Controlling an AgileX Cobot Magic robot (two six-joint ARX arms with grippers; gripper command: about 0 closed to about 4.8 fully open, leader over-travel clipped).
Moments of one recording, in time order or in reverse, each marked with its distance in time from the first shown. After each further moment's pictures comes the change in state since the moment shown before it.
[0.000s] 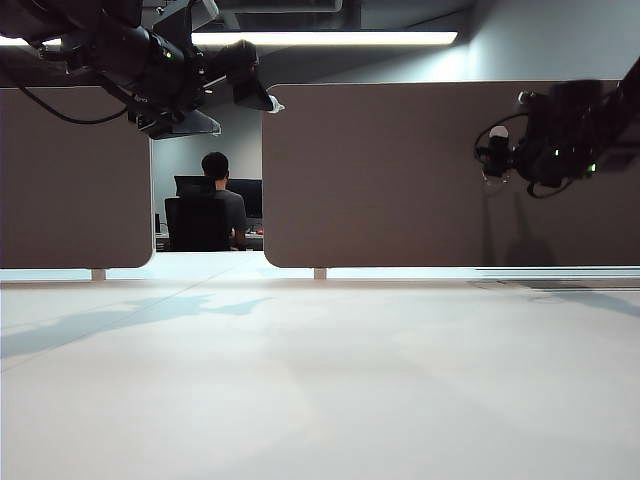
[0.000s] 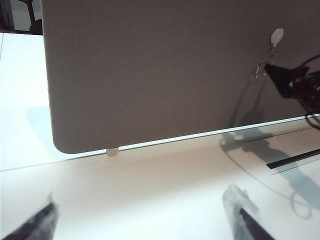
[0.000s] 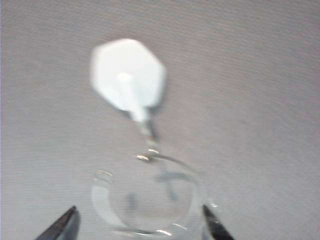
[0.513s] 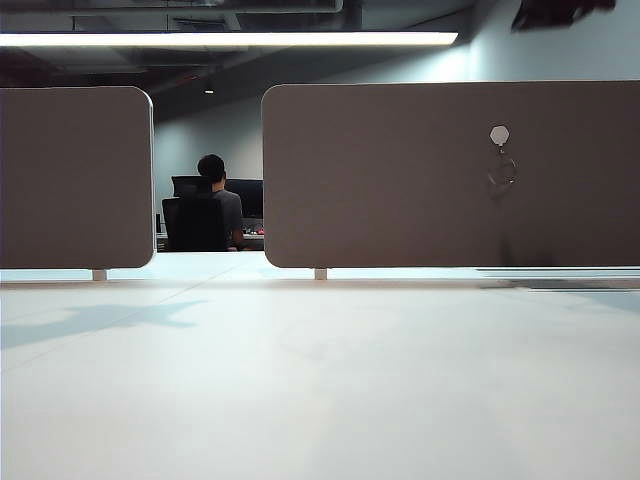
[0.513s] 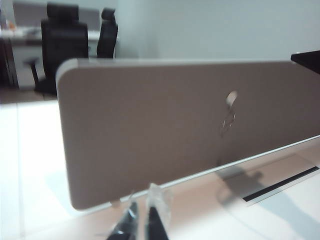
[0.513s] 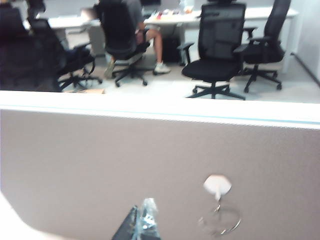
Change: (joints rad) left arm 0.002 -0.379 0.000 -0.234 0.026 0.089; right arm 0.000 -0.563 -0.045 -0.678 -0.133 -0.133
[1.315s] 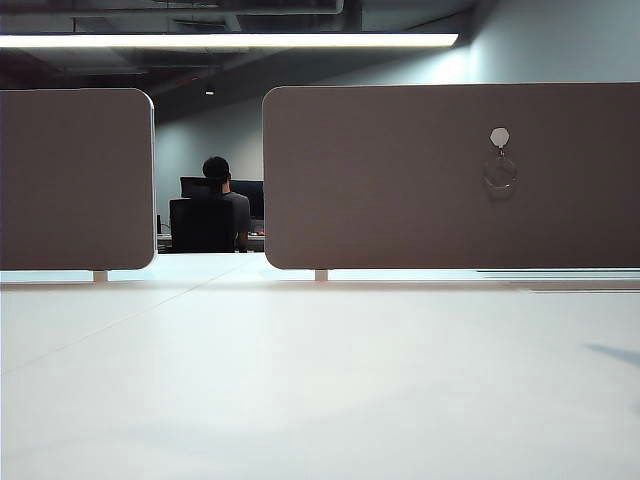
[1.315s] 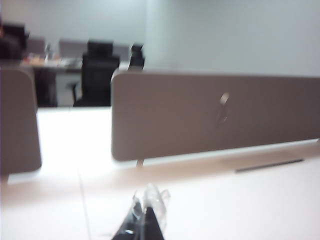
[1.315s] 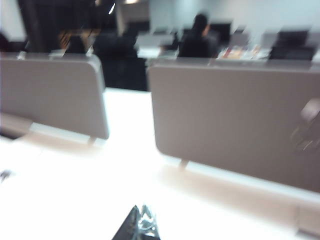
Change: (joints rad) left arm -0.001 -1.144 -0.448 -0.609 -0.129 -0.023; right arm 0.238 -1.383 -1.392 0.151 -0.006 -0.002
